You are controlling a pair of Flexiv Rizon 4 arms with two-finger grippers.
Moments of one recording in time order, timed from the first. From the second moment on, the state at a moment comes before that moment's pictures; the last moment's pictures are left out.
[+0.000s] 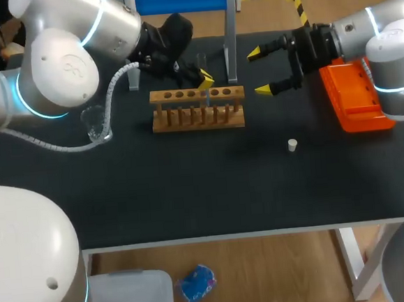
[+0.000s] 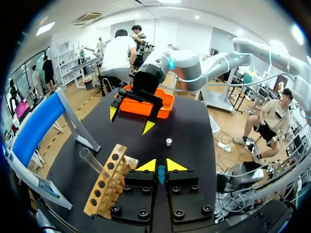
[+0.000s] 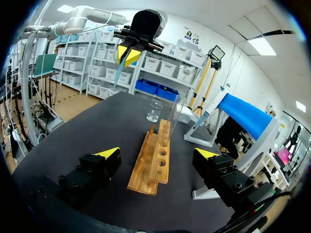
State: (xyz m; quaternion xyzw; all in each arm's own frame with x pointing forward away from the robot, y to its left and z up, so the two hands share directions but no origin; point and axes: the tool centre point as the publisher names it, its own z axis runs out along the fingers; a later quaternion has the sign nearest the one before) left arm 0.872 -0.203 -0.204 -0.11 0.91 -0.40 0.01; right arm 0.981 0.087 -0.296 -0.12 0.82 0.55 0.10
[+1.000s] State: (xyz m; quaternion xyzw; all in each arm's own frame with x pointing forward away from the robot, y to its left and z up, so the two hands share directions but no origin) left arm 0.872 -0.205 -0.205 -0.12 0.91 -0.40 0.01; right arm 0.855 0.120 -0.226 -0.02 0.75 0.66 0.00
